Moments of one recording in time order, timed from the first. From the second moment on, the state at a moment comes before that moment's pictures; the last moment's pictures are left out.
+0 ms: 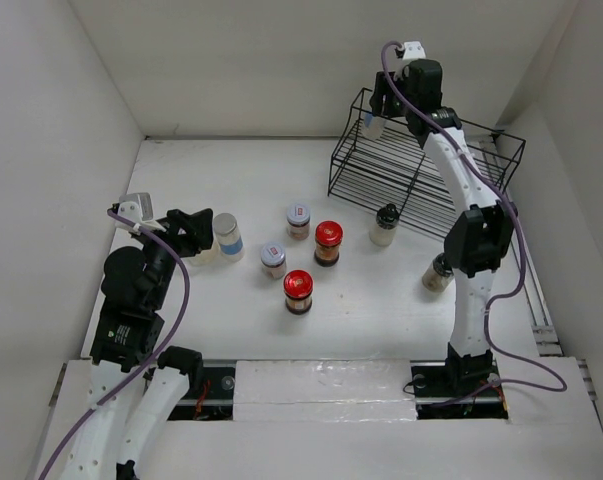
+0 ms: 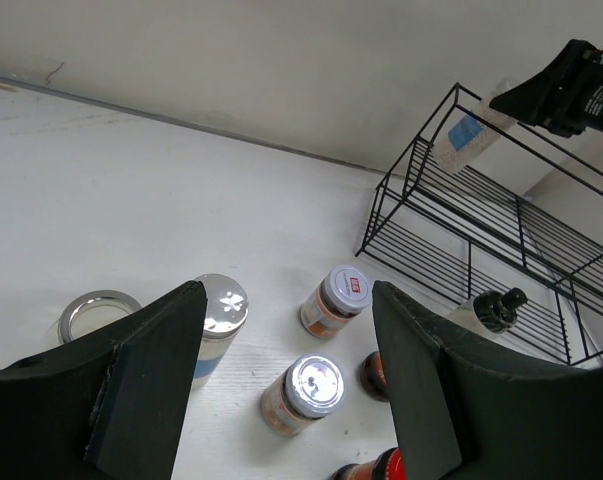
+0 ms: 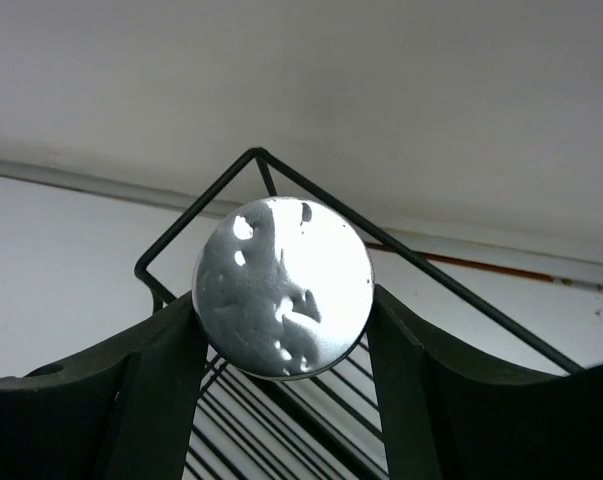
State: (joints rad) left arm -0.24 0.50 0.82 -0.33 -0.09 -0.40; right arm 0.21 2.18 2.27 -0.38 -0.03 0.06
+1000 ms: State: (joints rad) left arm -0.24 0.38 0.82 -0.34 -0.34 -0.48; right arm 0.75 1.74 1.66 -0.01 -0.18 0.00
